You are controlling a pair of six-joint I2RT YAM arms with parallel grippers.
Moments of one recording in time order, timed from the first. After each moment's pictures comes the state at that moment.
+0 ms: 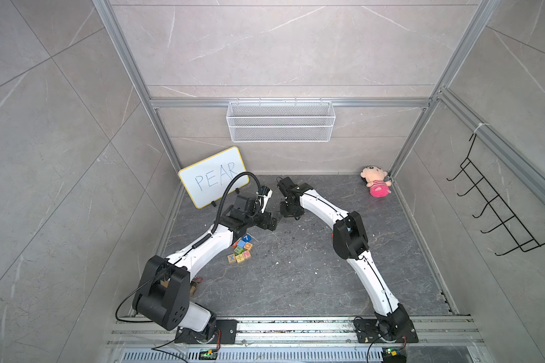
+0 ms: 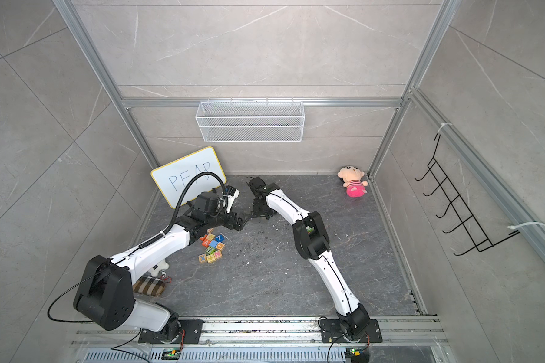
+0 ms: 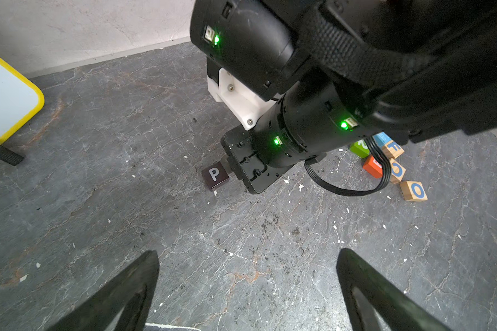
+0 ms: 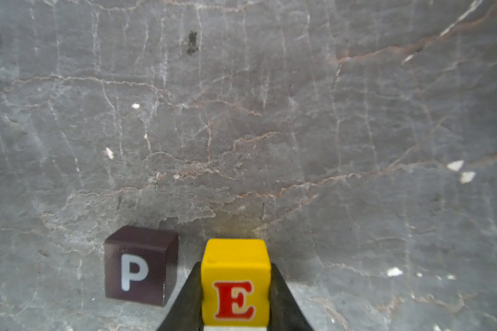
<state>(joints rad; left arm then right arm) -0.48 1.47 1.01 -0.17 0.21 -0.04 0.59 2.58 2.36 -1.02 0.07 0.45</state>
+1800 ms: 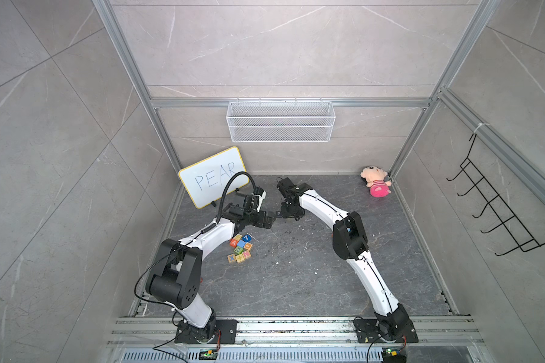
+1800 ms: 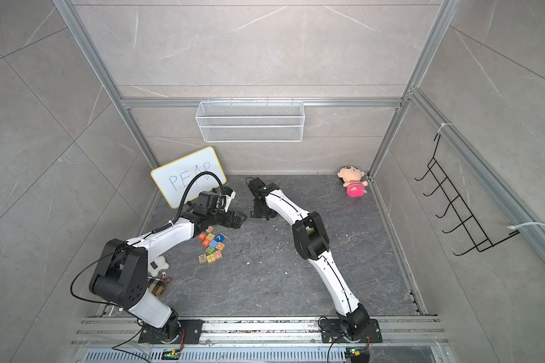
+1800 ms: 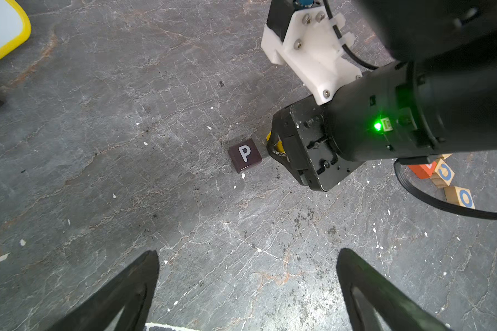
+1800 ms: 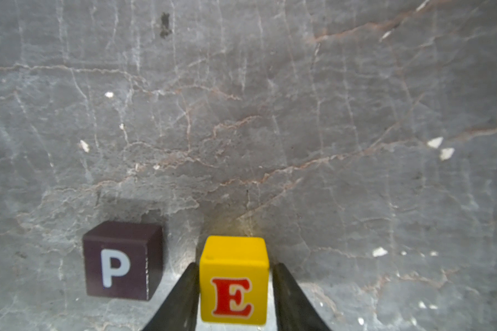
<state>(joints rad) -0.39 1.62 1.04 -0.17 0.26 -0.07 0.60 2.59 2.36 -1.06 0.11 0.49</state>
